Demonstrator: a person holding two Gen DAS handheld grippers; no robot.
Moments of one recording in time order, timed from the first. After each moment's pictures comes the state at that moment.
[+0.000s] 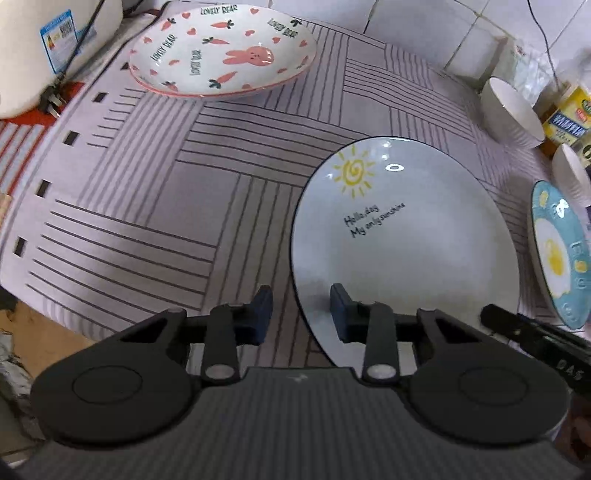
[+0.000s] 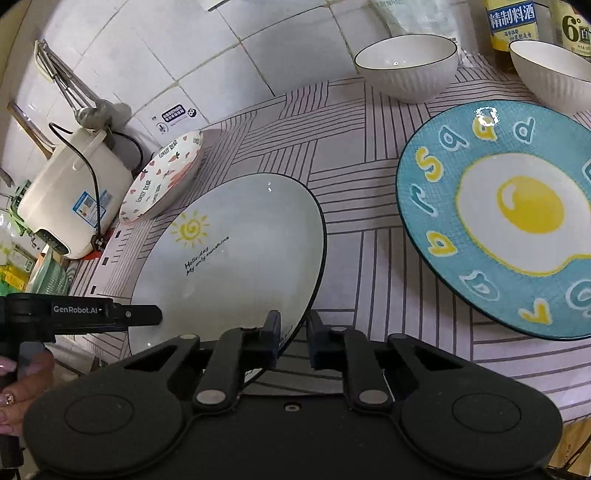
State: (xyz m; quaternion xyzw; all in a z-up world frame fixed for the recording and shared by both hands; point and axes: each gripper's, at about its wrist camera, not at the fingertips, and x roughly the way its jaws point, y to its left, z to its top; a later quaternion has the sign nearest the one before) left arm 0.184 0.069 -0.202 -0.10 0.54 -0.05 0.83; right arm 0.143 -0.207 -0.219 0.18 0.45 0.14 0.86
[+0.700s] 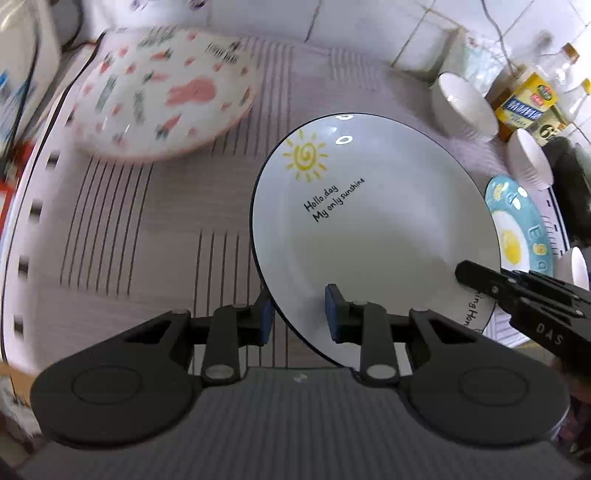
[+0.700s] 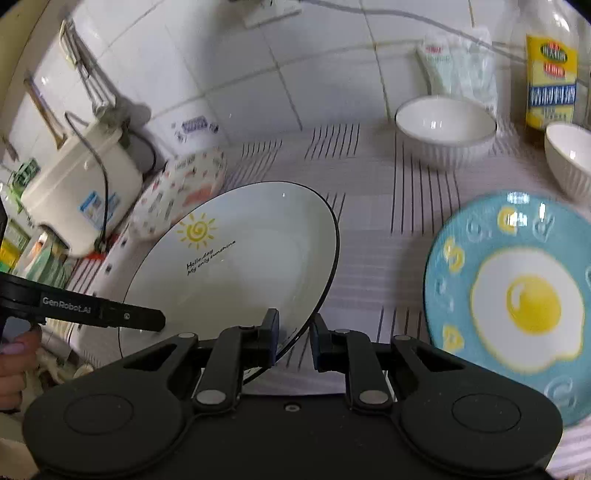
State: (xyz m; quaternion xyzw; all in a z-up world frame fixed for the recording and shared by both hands) left arm 0.235 0.069 -0.154 -0.06 0.56 -0.14 0.81; right arm 0.182 -0.192 -0.173 0.12 0.42 0.14 0.89
